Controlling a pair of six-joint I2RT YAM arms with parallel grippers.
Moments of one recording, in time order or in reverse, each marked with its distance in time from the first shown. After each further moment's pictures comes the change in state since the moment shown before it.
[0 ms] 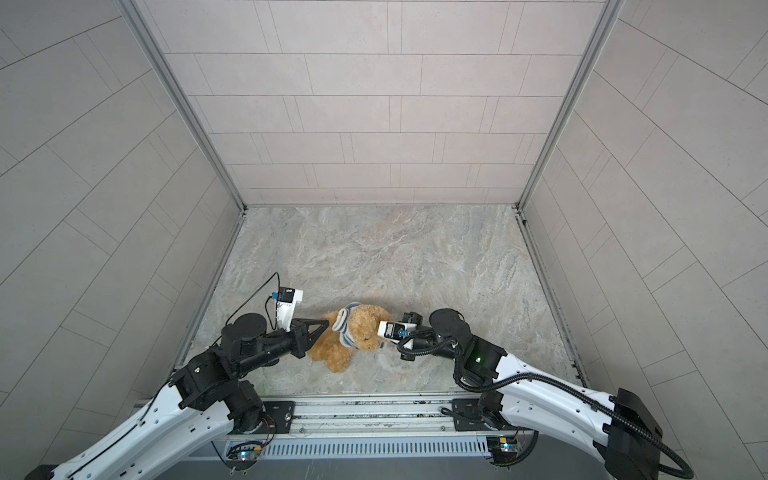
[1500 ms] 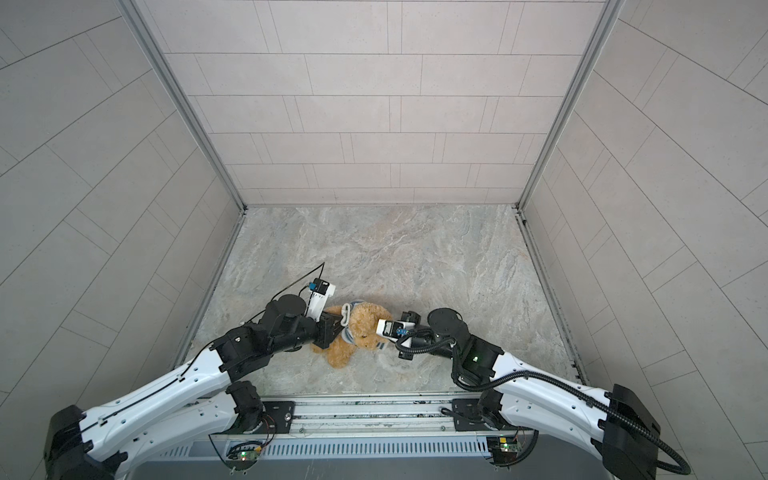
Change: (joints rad) left arm -0.067 0.365 0.116 0.080 -0.024 0.143; right arm 0.005 0.033 -0.003 0.045 0.004 0.018
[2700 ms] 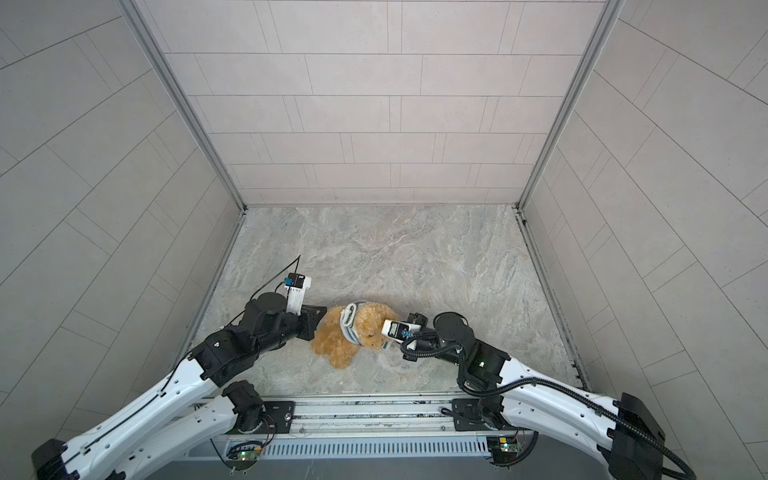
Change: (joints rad) left arm 0.151 -0.154 -0.008 -0.136 -0.109 0.005; right arm 0.006 -0.087 -0.041 -0.040 0.090 -0.001
